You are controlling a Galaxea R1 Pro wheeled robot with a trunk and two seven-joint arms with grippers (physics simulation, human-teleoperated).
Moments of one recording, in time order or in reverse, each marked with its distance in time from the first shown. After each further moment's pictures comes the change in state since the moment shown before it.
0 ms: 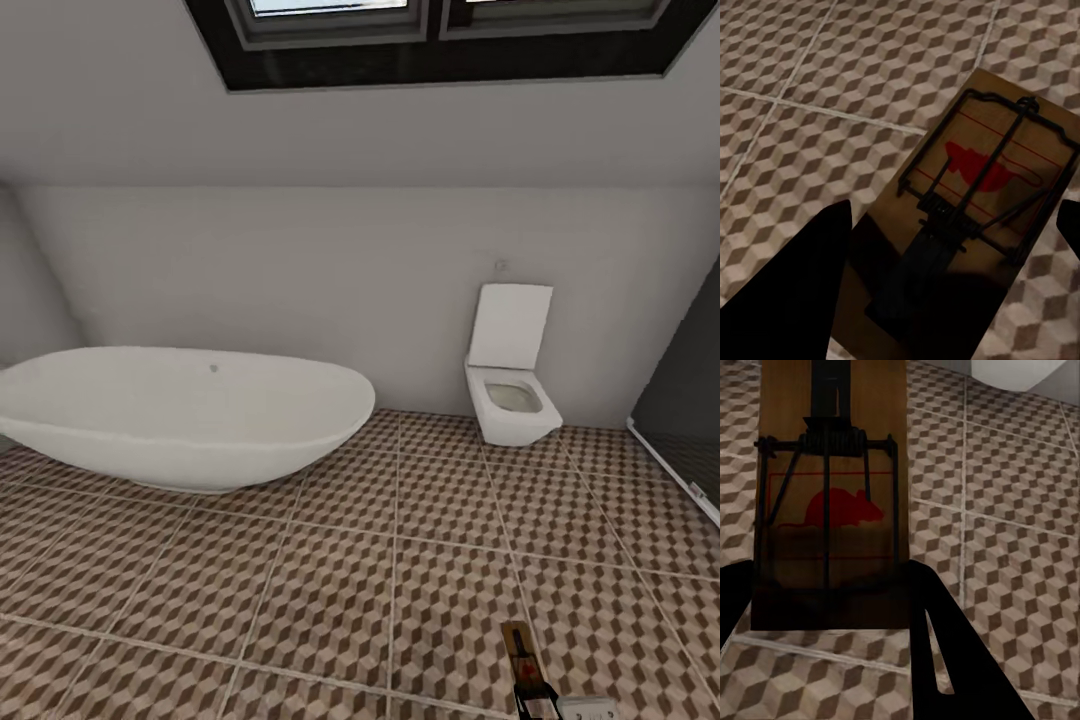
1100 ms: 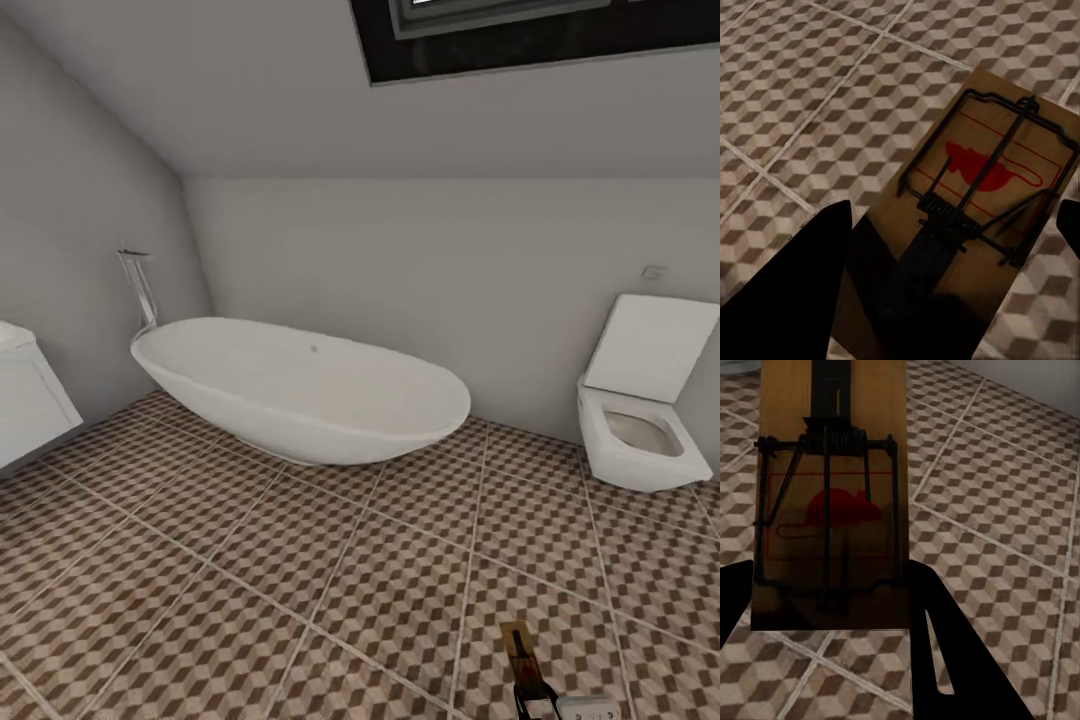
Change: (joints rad) left arm 0.000 0.000 0.000 0.000 0.000 0.000 0.000; right arm 0.001 0.001 0.000 0.001 0.000 0.000 0.000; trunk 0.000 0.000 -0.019
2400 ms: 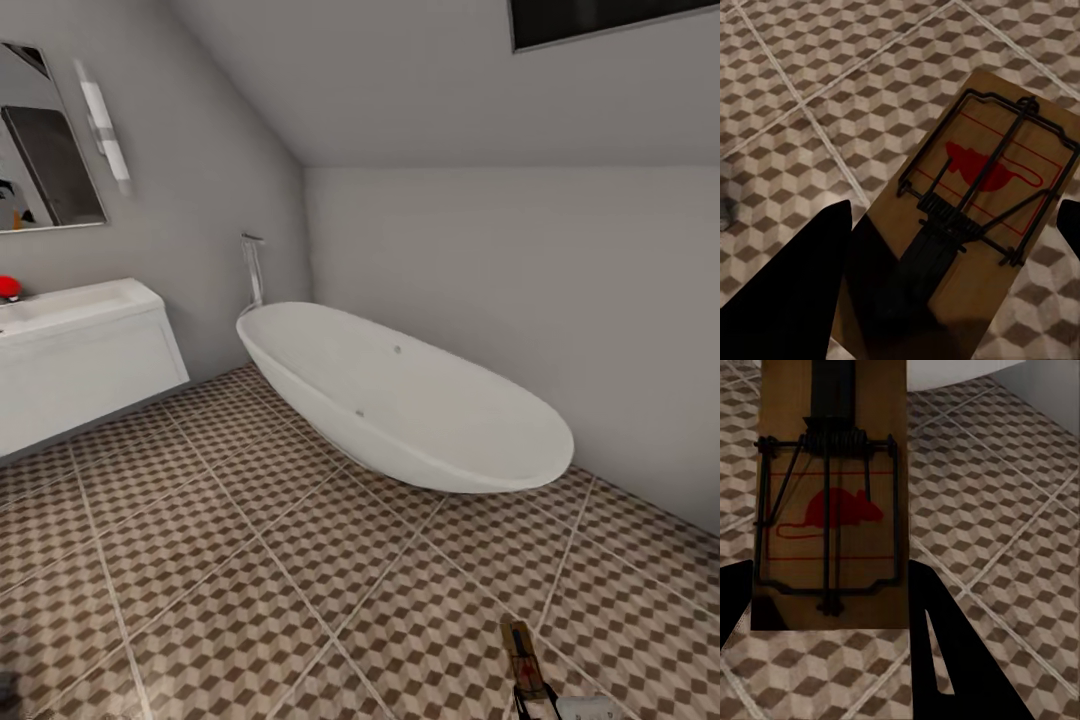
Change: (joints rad) left arm 0.000 0.000 0.000 0.000 0.000 0.000 0.000; right arm 0.000 0.000 0.000 0.001 0.000 0.000 0.000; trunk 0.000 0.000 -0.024
